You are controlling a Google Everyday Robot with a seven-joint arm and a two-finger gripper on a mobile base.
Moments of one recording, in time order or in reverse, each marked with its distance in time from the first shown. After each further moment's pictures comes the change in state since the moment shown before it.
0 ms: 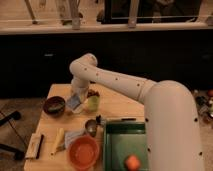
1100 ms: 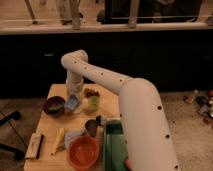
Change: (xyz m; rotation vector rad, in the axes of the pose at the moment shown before) arm -0.003 -0.013 0.023 -0.146 -0.135 -0.214
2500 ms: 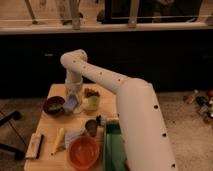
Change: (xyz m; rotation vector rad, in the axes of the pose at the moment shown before) arm -0.001 -0.001 -0.002 -0.006 -0.022 0.002
